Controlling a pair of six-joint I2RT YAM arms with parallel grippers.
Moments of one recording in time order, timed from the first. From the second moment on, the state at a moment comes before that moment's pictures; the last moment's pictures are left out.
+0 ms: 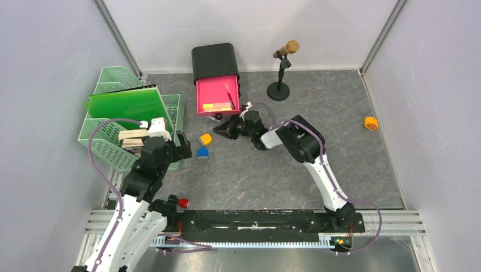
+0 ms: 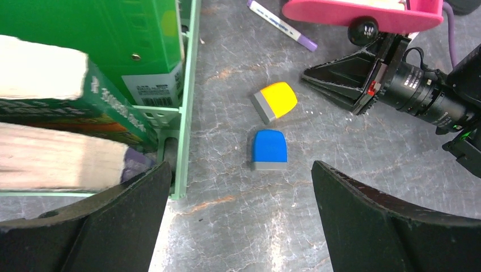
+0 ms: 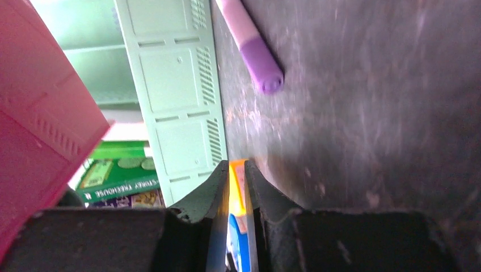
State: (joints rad) left arm -0.30 0.56 0.63 -0.55 -0.28 -0.32; right arm 0.68 2.45 1.37 0.81 -0.39 1.37
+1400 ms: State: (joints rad) left arm -0.29 1.17 0.70 -0.25 -0.04 -0.45; right arm 0.59 2.33 1.40 0.66 -0.45 1.37
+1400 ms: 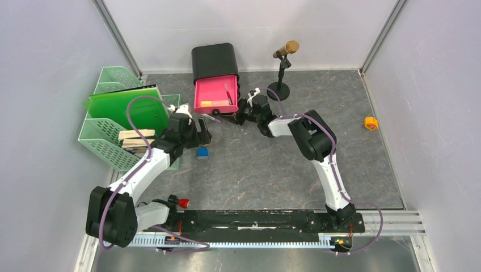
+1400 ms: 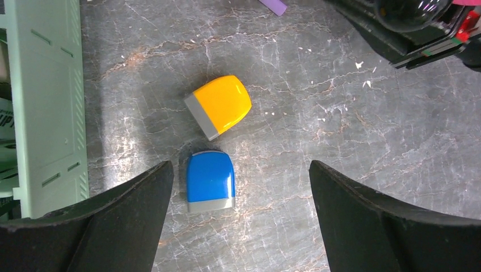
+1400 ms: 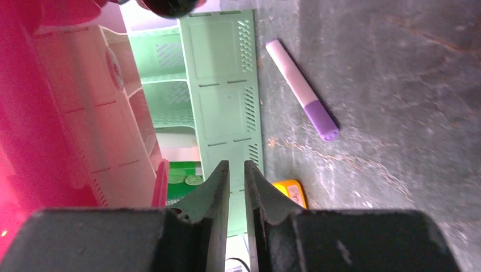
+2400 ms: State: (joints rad) left arm -0.24 1.54 0.97 -0.17 0.00 -0.45; right arm 0.52 2.49 1.69 0.52 -0.48 1.36
